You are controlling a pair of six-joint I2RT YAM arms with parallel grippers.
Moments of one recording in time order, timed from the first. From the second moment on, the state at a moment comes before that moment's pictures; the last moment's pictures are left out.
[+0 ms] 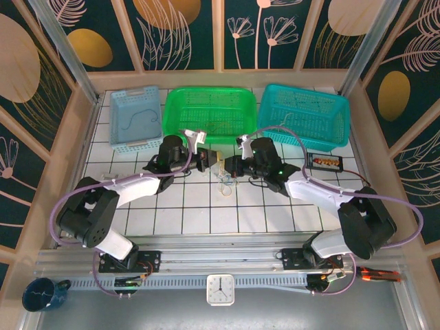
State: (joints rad) left arm -0.55 1.54 0.73 0.49 0.56 -0.55; right arm 0.68 1.39 0.76 0.11 -0.34 0.56
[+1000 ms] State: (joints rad) left arm -0.55 1.42 0.77 0.55 0.59 -0.76; right arm 0.68 1.53 0.60 0.33 -0.18 0.62
